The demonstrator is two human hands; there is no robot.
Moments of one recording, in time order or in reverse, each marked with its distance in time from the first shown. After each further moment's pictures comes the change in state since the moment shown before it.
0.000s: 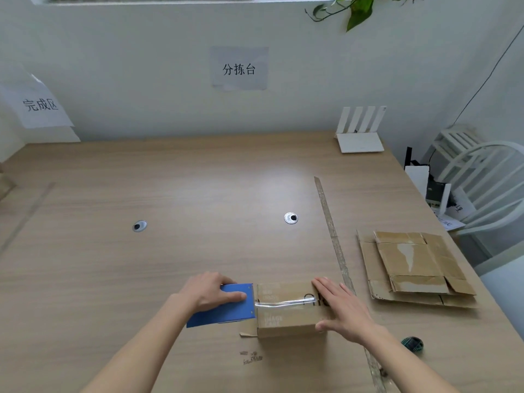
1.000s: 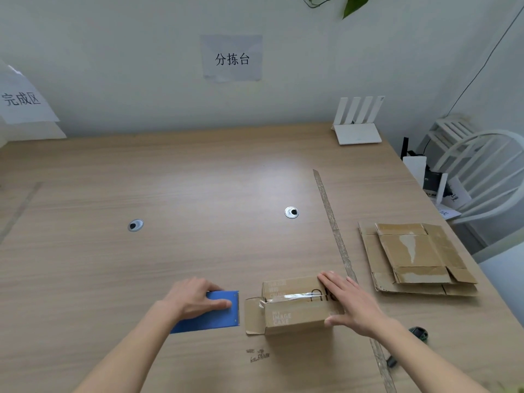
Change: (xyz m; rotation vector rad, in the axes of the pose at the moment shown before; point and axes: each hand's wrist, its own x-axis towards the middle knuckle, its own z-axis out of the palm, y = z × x) left_hand -0.002 -0.052 0.003 0.069 -0.040 0.012; right_hand 0.006 0.009 0.007 -0.013 -0.038 0.002
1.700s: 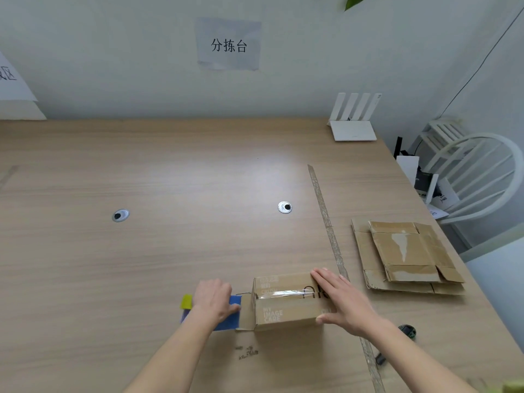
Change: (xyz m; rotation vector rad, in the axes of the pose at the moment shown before) left_hand 0.047 0.053 0.064 0.373 0.116 -0.104; right_hand 0.000 0.000 0.004 -0.017 0.020 -0.001
